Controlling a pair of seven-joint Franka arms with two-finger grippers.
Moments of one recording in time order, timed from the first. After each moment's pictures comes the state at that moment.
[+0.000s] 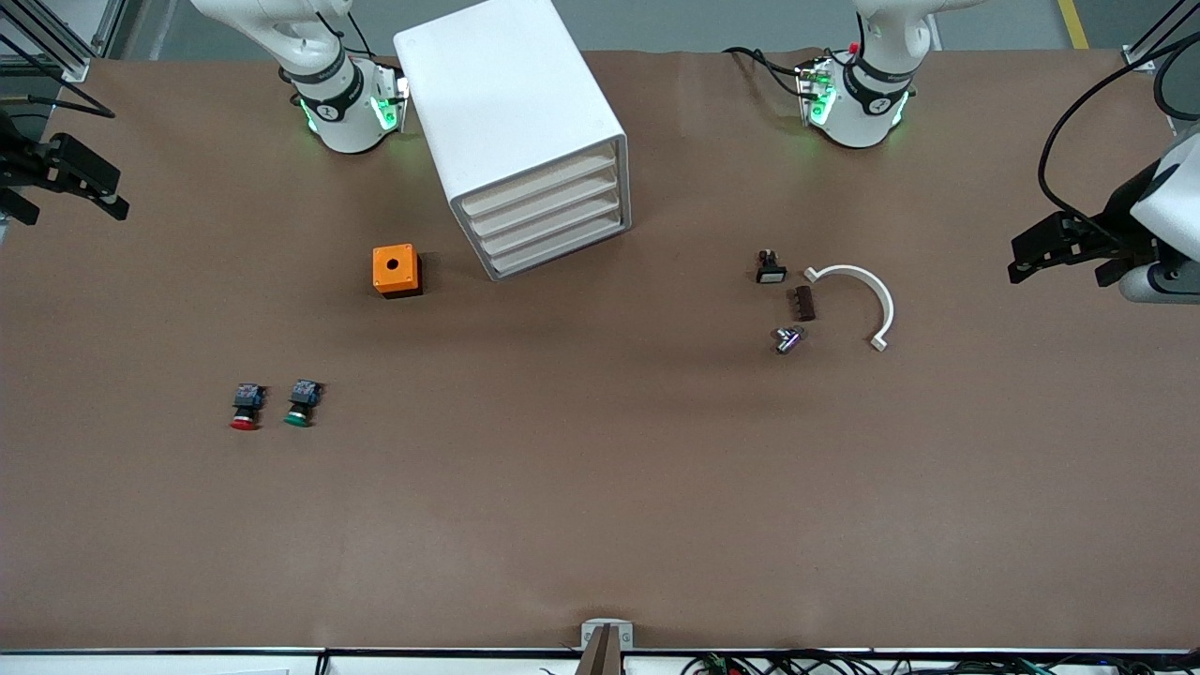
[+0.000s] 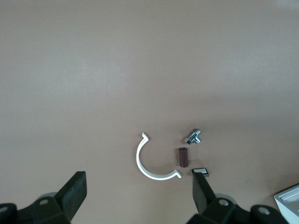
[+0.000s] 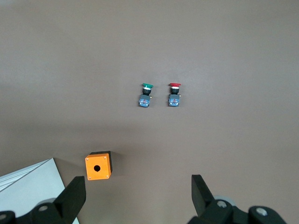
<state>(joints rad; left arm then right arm) 0.19 0.10 -0.28 -1.44 0.01 1.55 -0.04 0.00 -0.12 -0.03 -1.61 -0.01 1.54 -0.08</state>
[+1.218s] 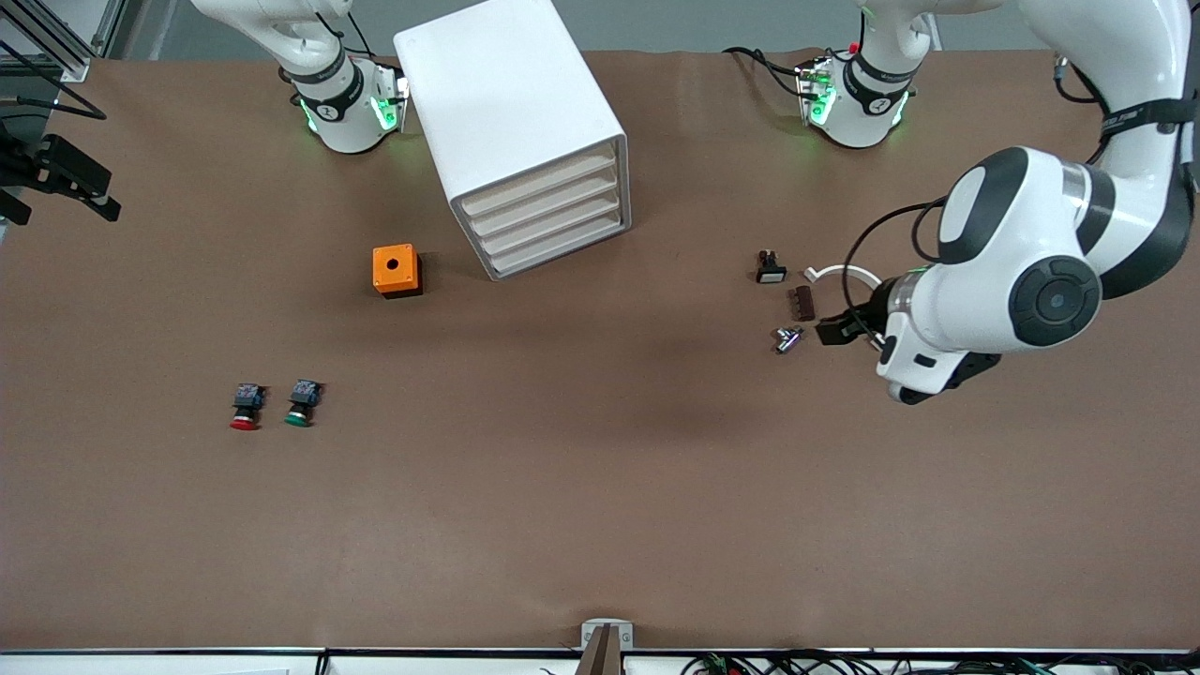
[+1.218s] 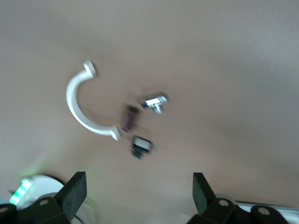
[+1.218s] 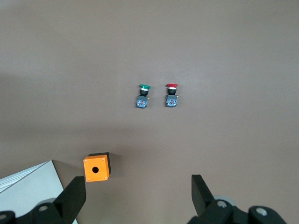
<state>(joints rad) -0.04 0.41 -0.30 -1.45 -0.08 1.51 -0.82 -0.01 -0.12 -0.04 -1.61 -0.01 1.55 -0.08</state>
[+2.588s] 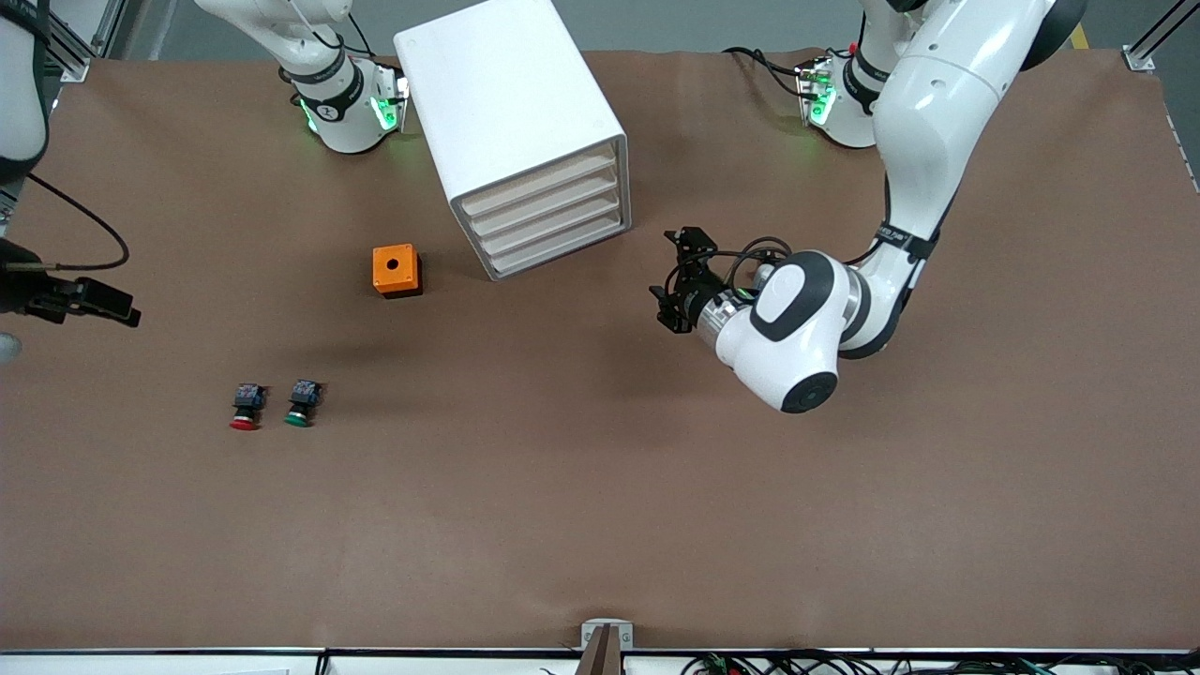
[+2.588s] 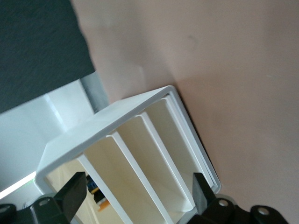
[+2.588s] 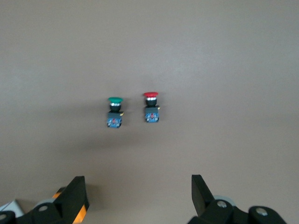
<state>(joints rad) -0.25 0.75 -0.30 -1.42 -0.67 1.49 -1.98 -0.12 0.14 -0.04 -1.70 -0.01 1.82 -0.08</state>
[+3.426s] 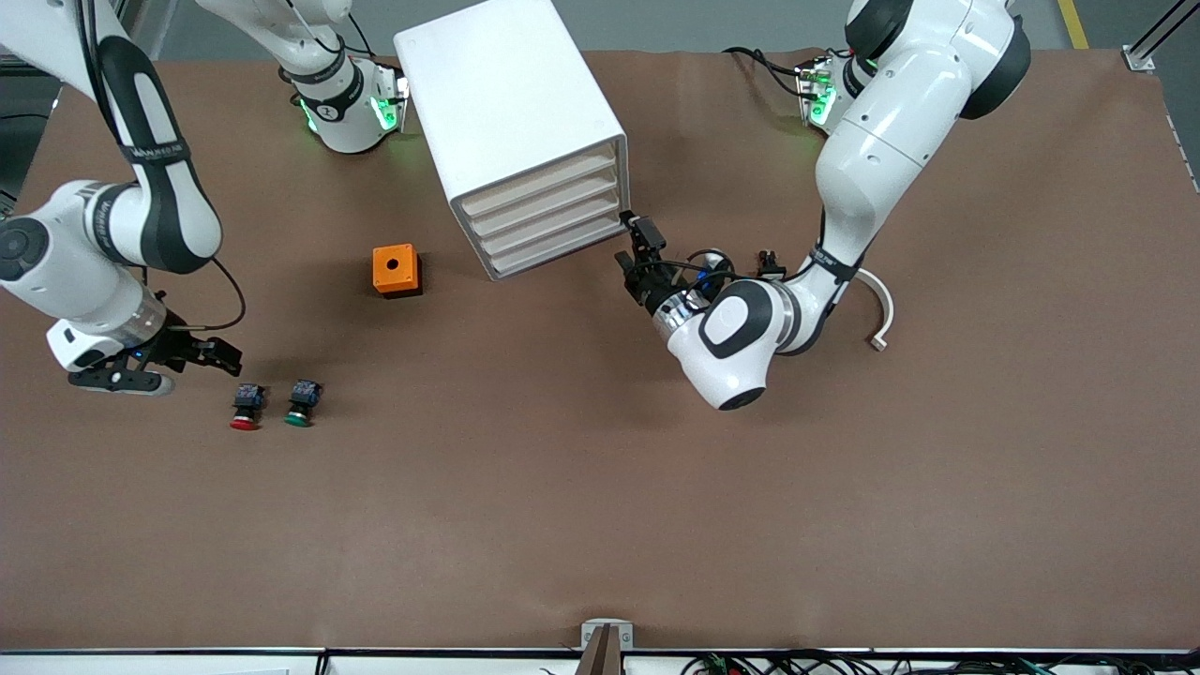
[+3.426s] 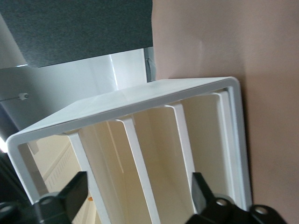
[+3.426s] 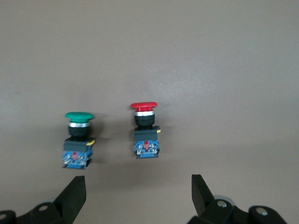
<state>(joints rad) -0.33 0.91 -0.30 -1.42 -0.87 1.44 -2.16 -0.14 0.27 -0.04 -2.16 -0.01 2.53 -0.09</state>
